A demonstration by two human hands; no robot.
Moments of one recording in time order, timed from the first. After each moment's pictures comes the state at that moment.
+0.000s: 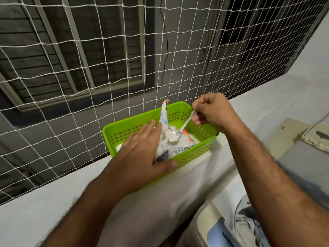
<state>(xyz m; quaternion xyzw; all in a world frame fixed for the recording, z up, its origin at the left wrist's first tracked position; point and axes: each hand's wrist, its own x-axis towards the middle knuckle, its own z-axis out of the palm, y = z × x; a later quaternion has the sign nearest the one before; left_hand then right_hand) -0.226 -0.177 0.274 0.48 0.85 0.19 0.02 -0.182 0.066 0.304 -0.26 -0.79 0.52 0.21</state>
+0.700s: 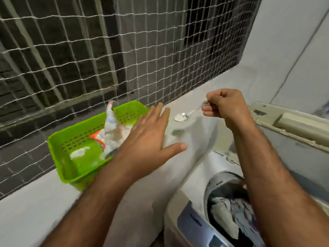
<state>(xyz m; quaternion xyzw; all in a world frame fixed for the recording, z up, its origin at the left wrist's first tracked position) -0.136 -0.087 0.309 0.58 0.78 0.23 -0.02 -0.036 0.145 0.315 -0.34 -0.65 0.57 0.38</state>
